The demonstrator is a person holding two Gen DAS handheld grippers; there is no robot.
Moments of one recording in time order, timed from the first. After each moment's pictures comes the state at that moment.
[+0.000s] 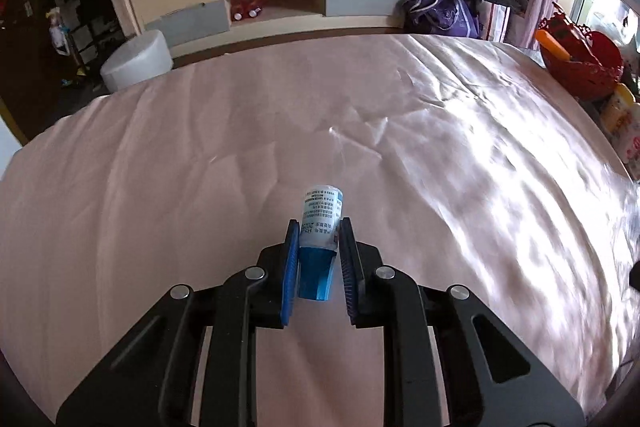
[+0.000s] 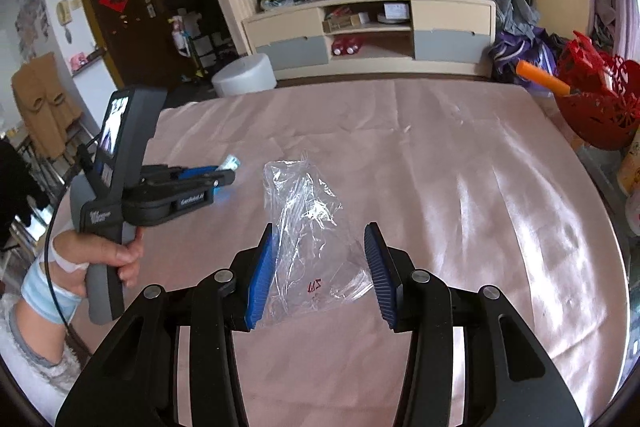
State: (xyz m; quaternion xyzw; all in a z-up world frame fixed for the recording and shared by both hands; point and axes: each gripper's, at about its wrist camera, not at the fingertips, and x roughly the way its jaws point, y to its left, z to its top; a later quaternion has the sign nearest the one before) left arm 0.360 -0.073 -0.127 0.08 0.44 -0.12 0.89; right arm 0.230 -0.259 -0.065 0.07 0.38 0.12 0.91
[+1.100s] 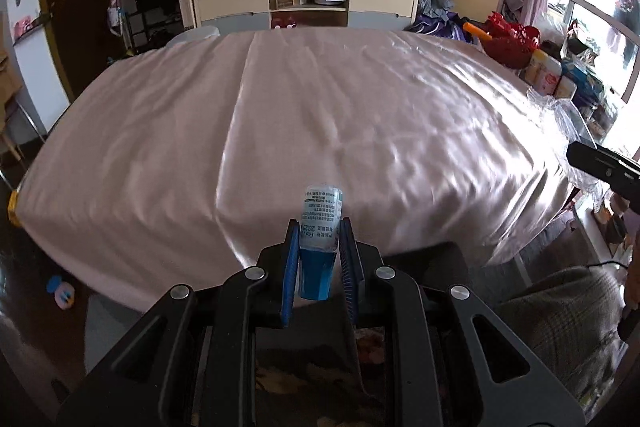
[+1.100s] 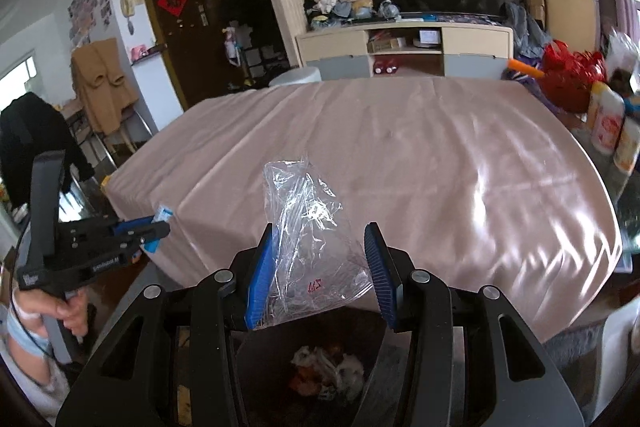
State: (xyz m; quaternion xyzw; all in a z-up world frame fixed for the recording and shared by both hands) left arm 0.025 0.026 -0.107 0.03 0.39 -0.09 0.92; right arm 0.016 -0.226 -0.062 0.06 0.33 0.17 0.93
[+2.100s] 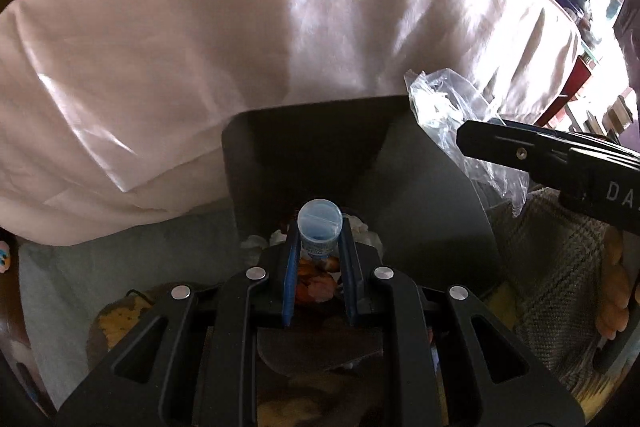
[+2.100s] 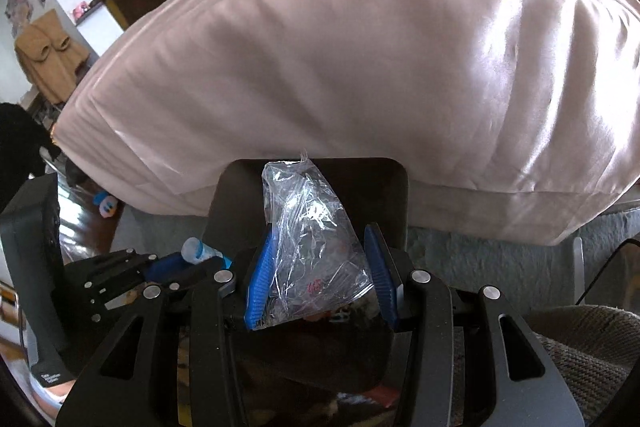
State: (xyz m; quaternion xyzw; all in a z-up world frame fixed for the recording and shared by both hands) left arm 0.005 -0.039 -0.268 0.03 0.51 -0.18 0.84; right arm 0.008 -0.199 -0.214 0.11 0.50 0.12 0.85
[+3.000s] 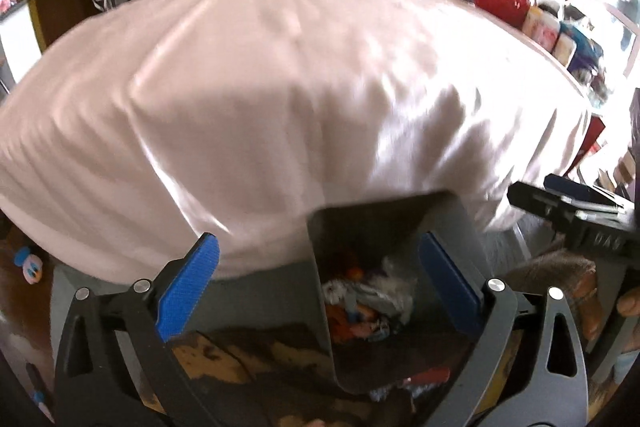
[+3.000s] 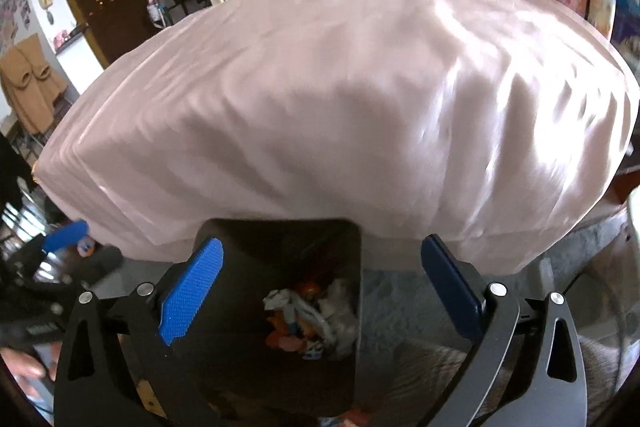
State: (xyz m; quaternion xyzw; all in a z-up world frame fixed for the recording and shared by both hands) left arm 0.021 0.014 -0.182 0.02 0.42 -0.11 0.90; right arm 0.015 -0.217 -0.171 0.09 0.43 0.06 0.90
